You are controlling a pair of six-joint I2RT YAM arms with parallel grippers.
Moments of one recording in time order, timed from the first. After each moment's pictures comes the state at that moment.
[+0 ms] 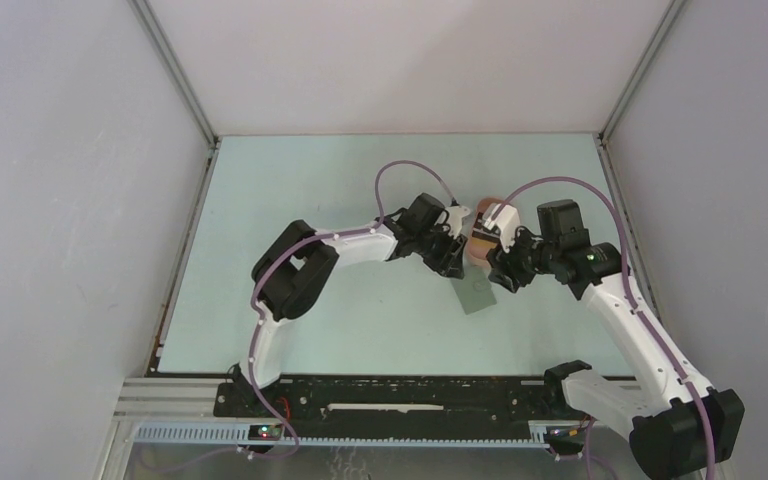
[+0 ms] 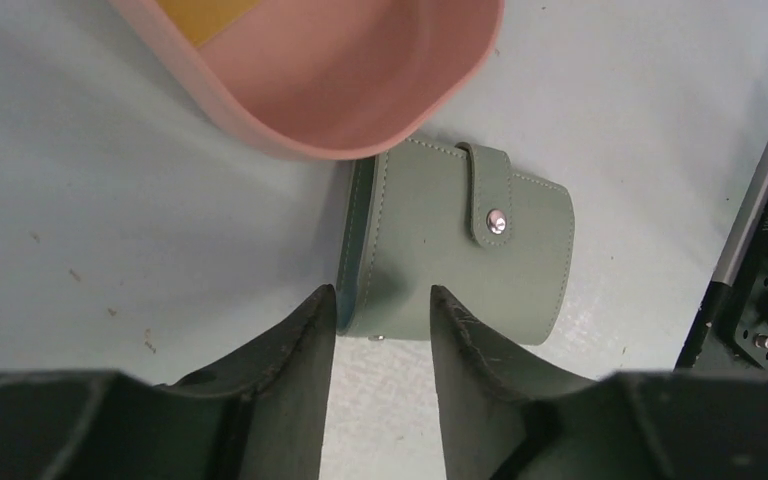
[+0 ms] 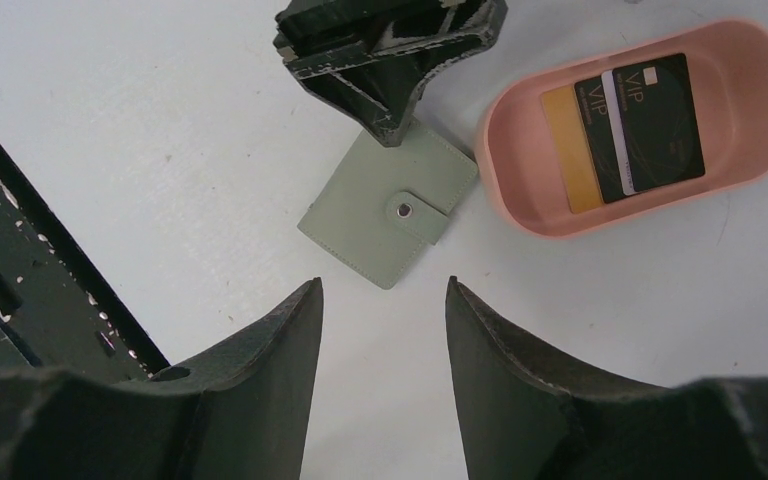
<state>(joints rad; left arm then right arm) -0.81 2.09 1.40 -0.10 0.48 -0.16 0.28 1.01 0.92 -0.77 -0.44 -0.54</state>
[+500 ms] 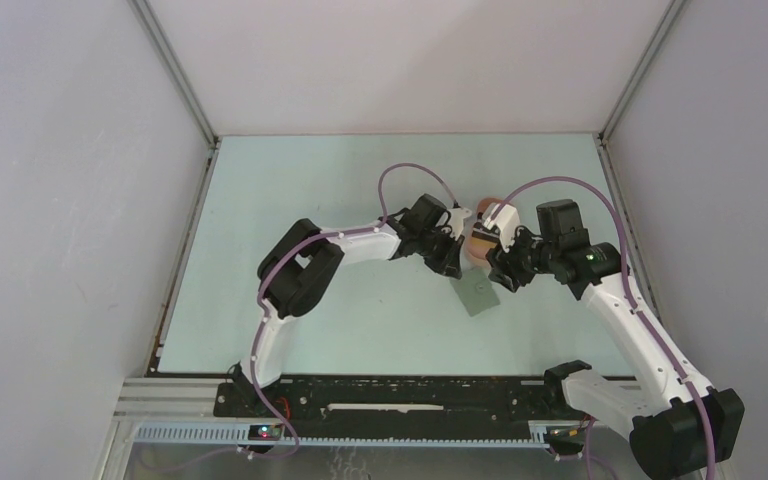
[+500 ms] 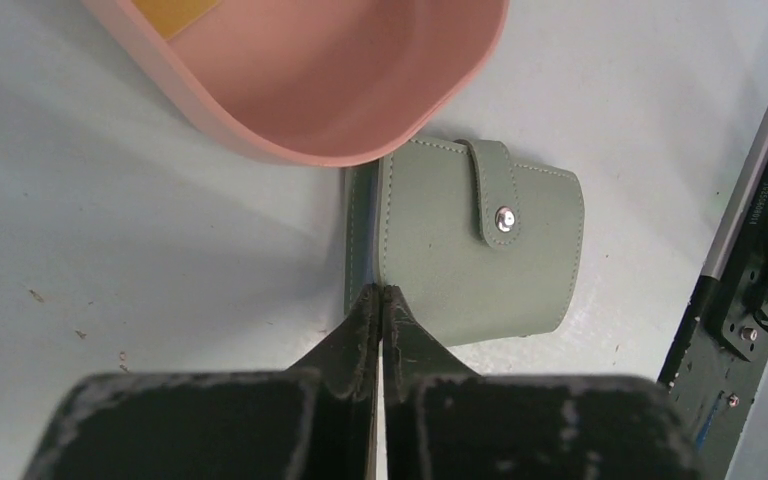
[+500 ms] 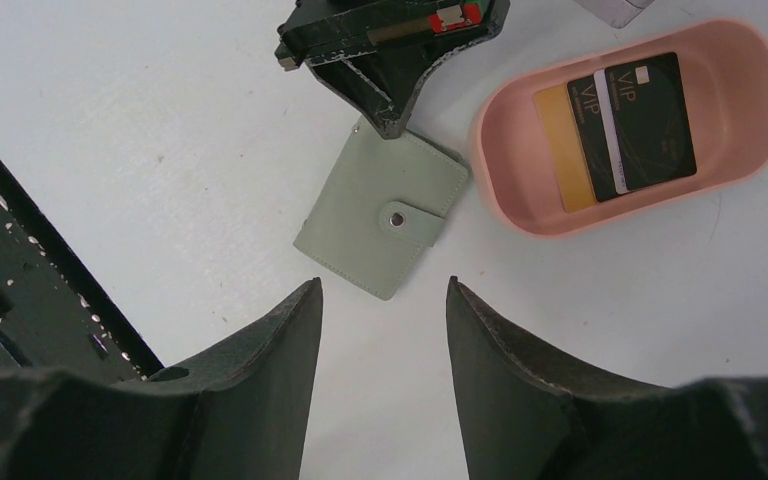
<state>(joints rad) -0.81 2.15 1.46 -0.14 0.53 -0.18 0.28 1.02 0.92 -0.77 -0.43 -0.54</state>
